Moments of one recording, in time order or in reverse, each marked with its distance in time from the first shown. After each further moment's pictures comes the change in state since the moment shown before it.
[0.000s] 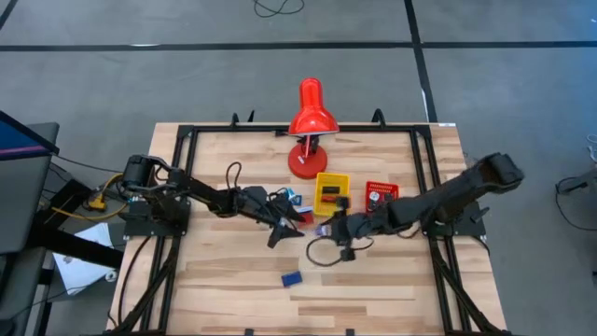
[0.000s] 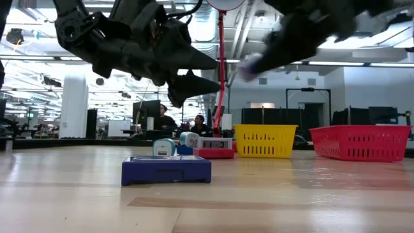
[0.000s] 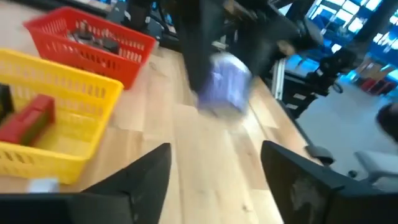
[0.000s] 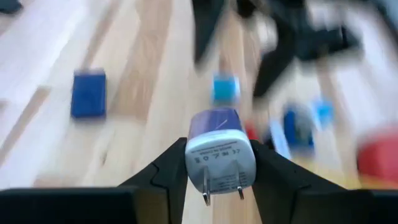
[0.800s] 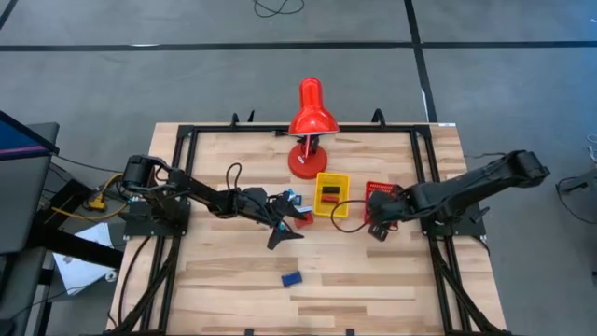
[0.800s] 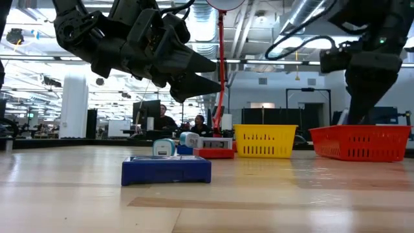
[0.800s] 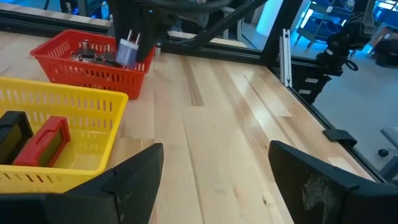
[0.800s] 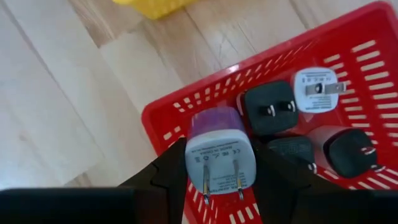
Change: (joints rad) left arm -0.008 0.000 -0.001 -0.005 -0.029 0.150; right arm -0.091 -0.284 -0.158 -0.752 -0.053 0.731
